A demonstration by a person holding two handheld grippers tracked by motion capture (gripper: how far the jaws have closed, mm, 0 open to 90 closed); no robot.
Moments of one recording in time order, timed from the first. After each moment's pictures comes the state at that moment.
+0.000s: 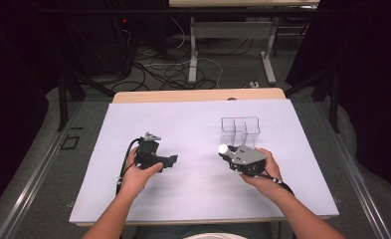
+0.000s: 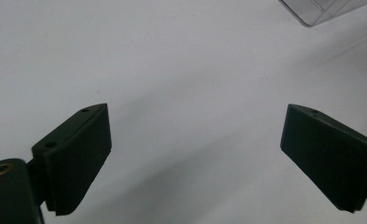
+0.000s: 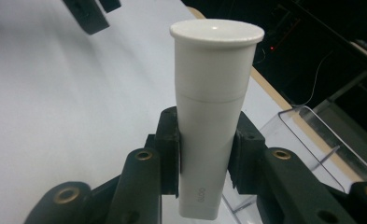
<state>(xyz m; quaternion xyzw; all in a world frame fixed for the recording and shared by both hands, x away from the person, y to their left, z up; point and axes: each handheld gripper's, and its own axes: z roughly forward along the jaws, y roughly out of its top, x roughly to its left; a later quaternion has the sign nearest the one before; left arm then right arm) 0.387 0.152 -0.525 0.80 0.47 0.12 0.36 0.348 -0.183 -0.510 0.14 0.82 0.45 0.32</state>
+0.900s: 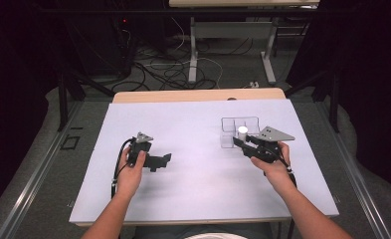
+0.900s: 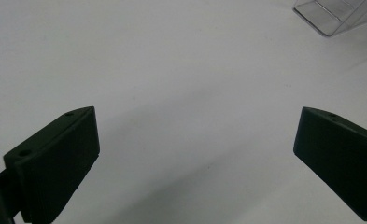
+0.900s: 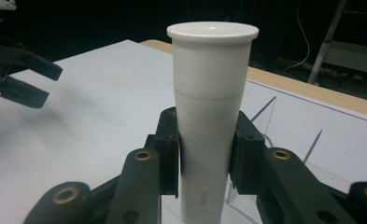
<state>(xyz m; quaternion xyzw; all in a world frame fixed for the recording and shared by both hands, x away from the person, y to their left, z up) 0.386 0.169 -0.527 0.79 0.47 0.15 0.38 0.376 -0.227 -0.499 0.34 0.73 0.55 0.24</state>
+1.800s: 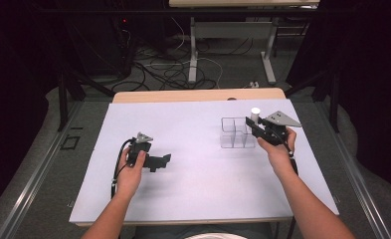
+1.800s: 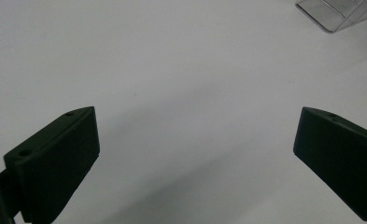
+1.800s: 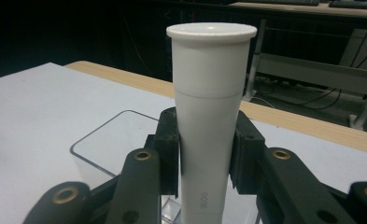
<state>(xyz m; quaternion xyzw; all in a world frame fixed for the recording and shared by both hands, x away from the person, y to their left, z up) 0.387 0.170 -0.528 0.79 0.47 0.15 0.37 0.420 -0.251 -0.496 0.40 0.68 0.53 0.32</state>
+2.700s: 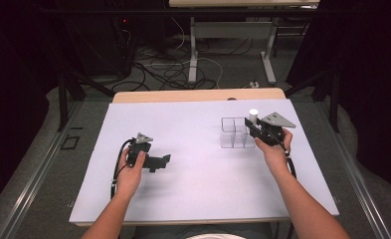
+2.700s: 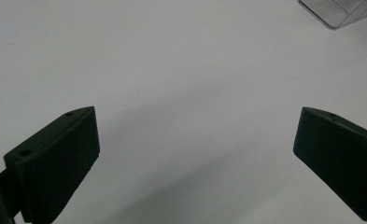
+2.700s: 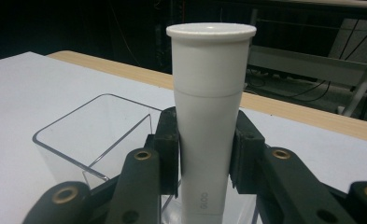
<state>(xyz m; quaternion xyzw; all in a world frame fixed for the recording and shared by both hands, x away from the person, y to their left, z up) 0.386 0.171 -0.529 0.79 0.46 0.15 0.37 0.430 -0.249 -0.512 0.42 0.68 0.51 0.33</state>
